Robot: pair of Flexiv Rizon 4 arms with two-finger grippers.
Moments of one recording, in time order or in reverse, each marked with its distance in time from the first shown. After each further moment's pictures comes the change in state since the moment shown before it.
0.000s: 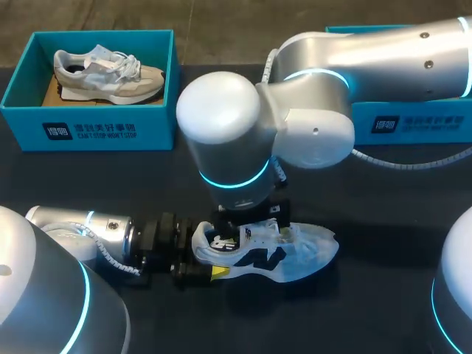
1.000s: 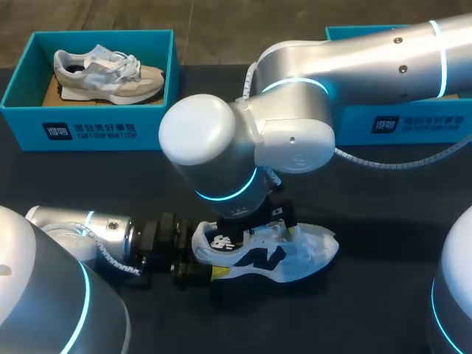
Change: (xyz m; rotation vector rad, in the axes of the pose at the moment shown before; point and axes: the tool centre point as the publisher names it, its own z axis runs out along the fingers) left arm 0.000 0.000 0.000 0.000 0.000 0.000; right arm -0.020 0.007 0.029 -0.001 -0.137 -0.032
